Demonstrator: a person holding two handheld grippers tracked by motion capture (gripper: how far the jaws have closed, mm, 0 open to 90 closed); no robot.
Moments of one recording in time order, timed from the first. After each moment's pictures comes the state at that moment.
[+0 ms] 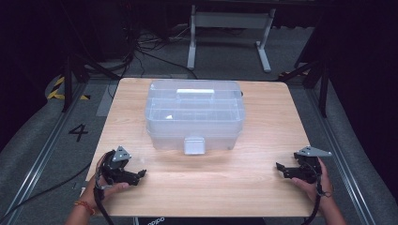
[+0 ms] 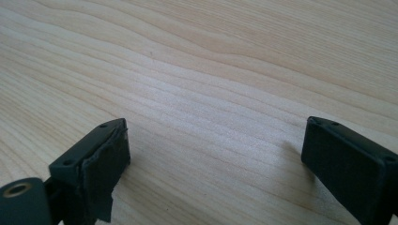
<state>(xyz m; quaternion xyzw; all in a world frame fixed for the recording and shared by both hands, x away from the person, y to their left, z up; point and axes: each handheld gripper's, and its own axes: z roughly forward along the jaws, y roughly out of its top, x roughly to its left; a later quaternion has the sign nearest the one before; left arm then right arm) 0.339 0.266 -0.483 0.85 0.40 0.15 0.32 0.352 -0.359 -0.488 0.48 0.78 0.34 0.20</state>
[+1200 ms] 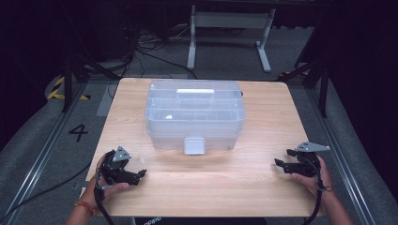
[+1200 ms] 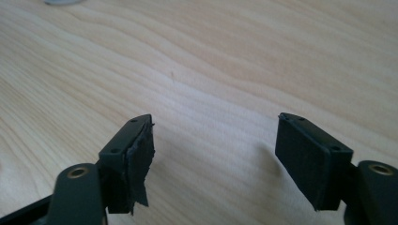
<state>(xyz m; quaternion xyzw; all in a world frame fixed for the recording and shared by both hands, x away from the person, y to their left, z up) 0.338 0.266 -0.482 0.84 0.41 0.15 0.31 0.366 -0.356 -0.476 0.44 0.81 0.36 0.18</state>
